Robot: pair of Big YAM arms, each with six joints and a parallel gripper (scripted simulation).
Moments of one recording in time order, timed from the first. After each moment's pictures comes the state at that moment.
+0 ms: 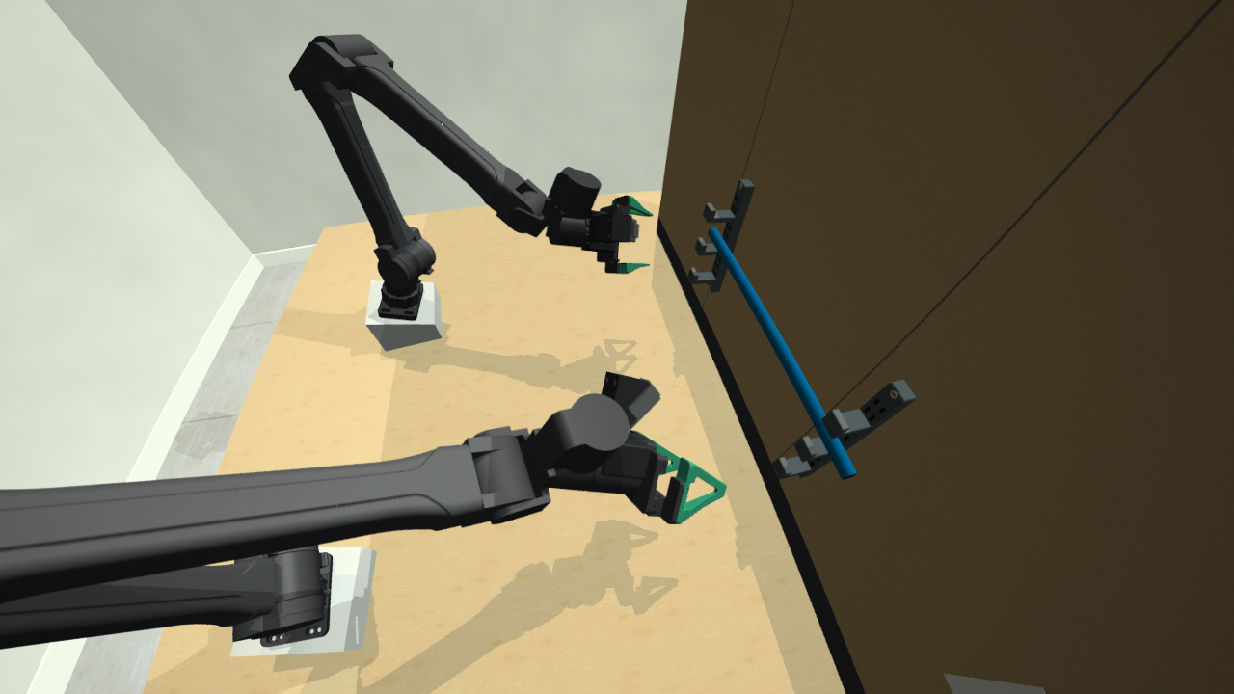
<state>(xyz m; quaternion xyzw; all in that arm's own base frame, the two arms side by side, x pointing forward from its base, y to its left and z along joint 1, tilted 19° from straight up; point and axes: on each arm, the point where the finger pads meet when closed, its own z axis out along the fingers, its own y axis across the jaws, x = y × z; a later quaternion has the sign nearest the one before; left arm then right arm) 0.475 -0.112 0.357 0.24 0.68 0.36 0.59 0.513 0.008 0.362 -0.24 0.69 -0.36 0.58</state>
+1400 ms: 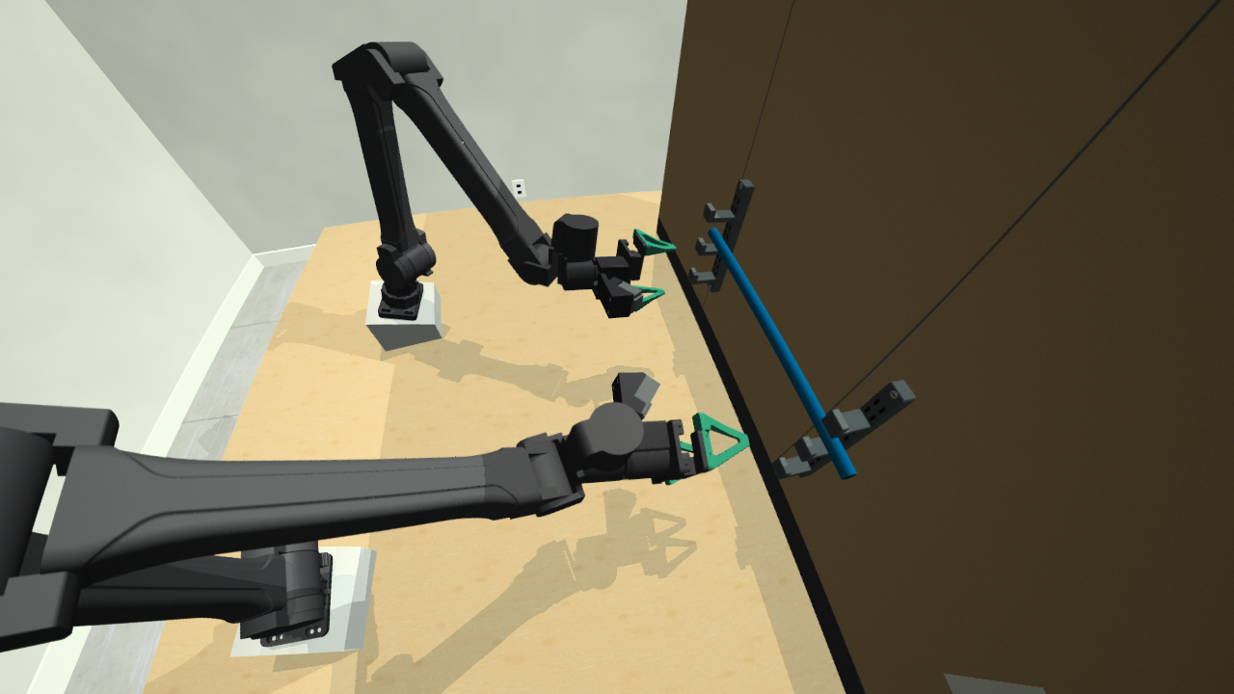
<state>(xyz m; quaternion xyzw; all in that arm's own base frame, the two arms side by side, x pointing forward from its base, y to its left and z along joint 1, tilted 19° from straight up) 0.502 -0.186 0.344 0.39 0.50 0.53 0.56 0.568 0.033 0.369 -0.38 0.53 -0.53 0.55</state>
